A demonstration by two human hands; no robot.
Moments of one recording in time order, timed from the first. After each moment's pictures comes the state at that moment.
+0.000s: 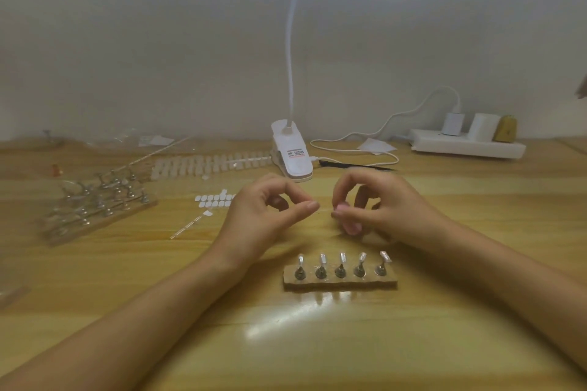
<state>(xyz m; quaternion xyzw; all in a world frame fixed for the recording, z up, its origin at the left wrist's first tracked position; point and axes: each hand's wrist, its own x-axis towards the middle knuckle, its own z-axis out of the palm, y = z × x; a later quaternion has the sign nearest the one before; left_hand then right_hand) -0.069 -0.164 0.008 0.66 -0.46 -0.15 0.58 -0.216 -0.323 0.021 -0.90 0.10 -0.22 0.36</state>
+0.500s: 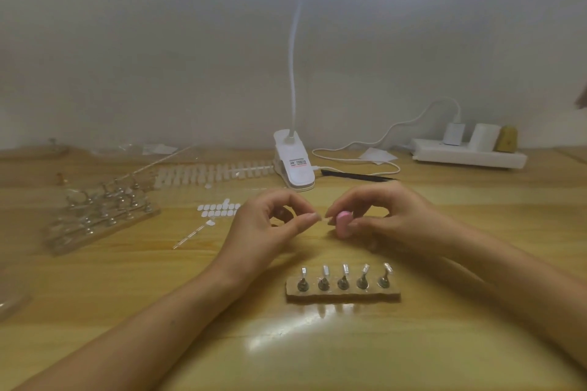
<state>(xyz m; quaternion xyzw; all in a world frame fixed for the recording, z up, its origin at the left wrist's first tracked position) -0.068 -0.163 0.004 0.65 -0.49 -0.15 0.57 -0.221 -0.329 0.031 -0.90 0.10 -0.15 0.41</state>
